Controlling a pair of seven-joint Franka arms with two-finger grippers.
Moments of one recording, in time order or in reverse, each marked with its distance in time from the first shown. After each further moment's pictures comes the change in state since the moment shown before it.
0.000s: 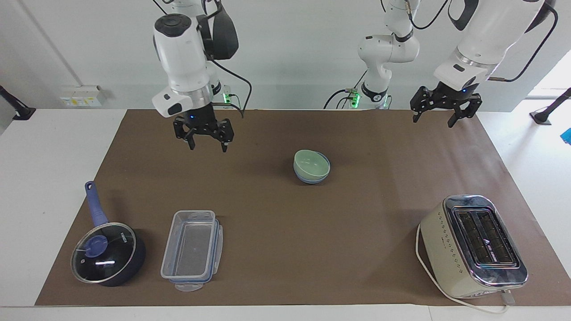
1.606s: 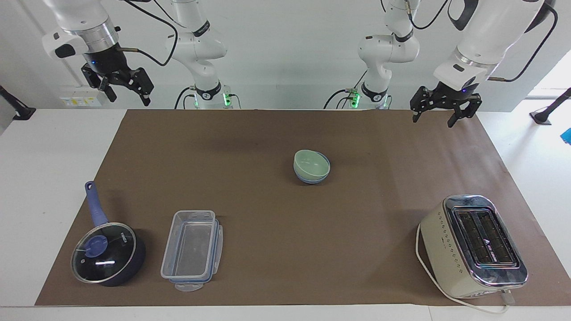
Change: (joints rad) left arm 0.000 0.000 -0.001 0.000 0.000 0.000 0.000; right arm -0.202 -0.074 -0.042 0.197 0.000 -0.370 -0.216
